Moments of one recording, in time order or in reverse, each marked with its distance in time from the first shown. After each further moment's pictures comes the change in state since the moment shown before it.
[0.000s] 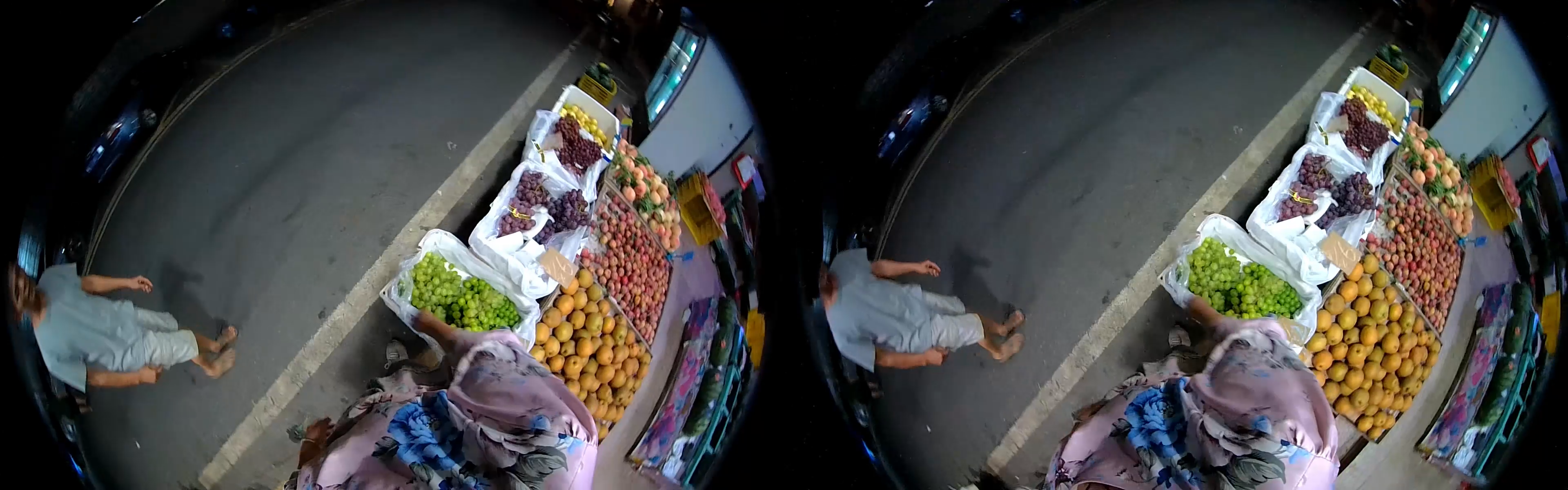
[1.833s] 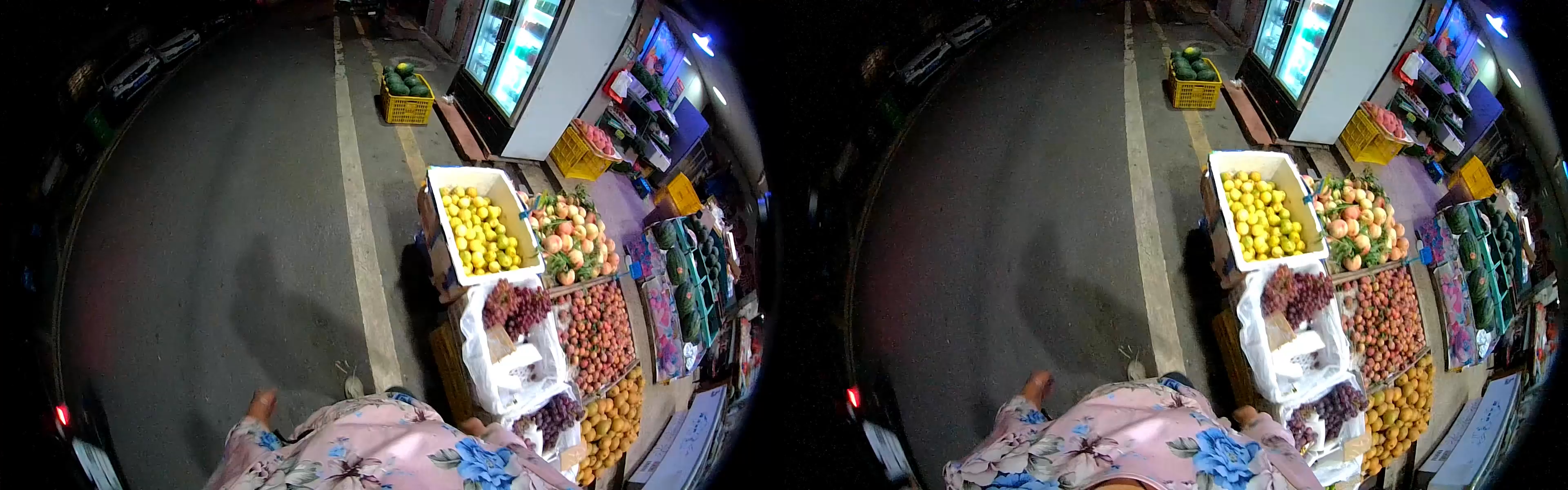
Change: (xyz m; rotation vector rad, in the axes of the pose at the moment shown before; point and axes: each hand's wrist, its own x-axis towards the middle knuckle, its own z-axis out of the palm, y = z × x) left_hand 0.664 1.022 0.987 1.010 -0.223 0.165; right_hand 0.244 0.413 -0.546 0.342 -0.052 0.852
